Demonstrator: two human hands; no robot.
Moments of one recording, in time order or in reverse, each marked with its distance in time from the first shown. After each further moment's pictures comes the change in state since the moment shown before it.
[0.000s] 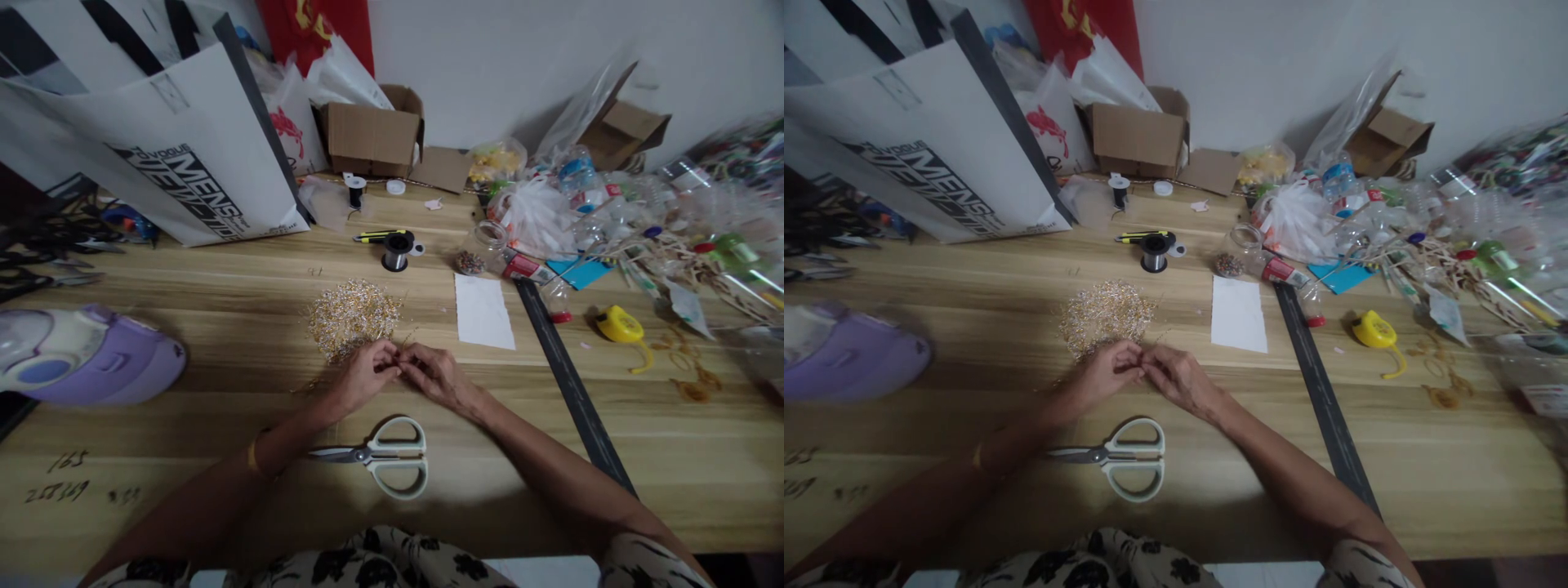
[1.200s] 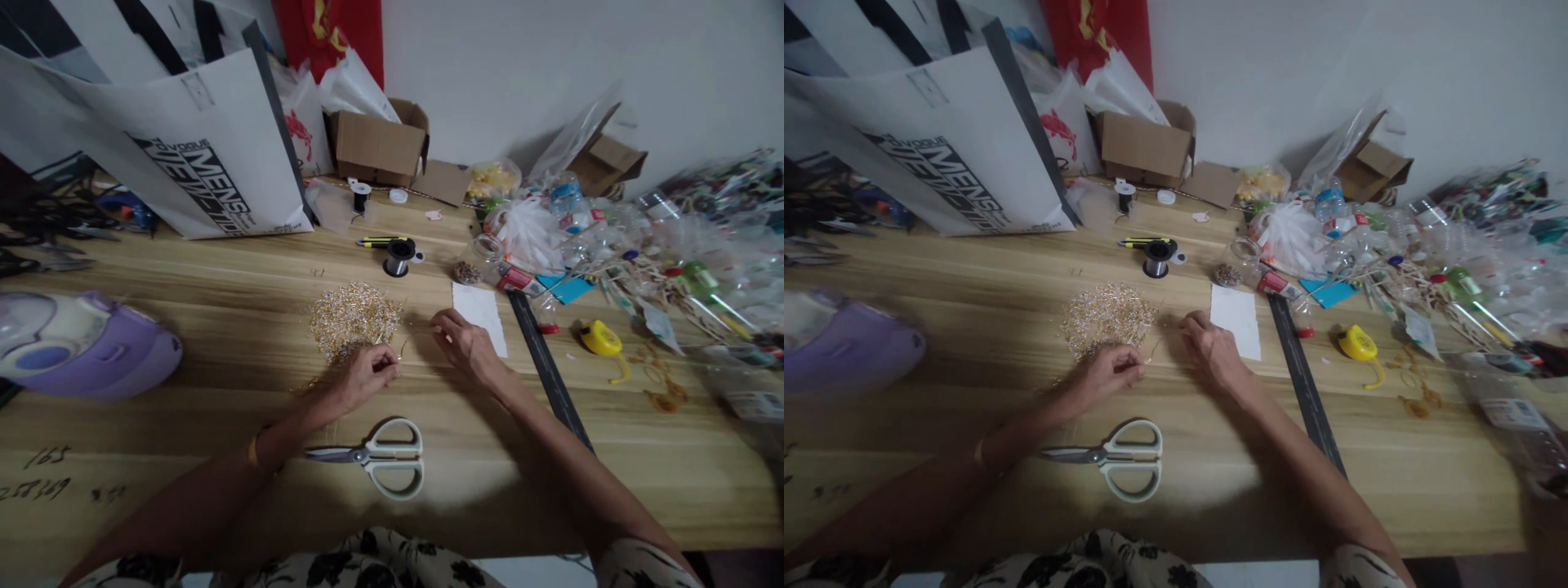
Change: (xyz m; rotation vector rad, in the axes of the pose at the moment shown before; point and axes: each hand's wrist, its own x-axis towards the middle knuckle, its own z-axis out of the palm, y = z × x) left_hand -0.006 0.006 -0.005 0.064 0.007 0.072; right_hand 0.015 0.012 -0.056 -0.692 0.017 0.162
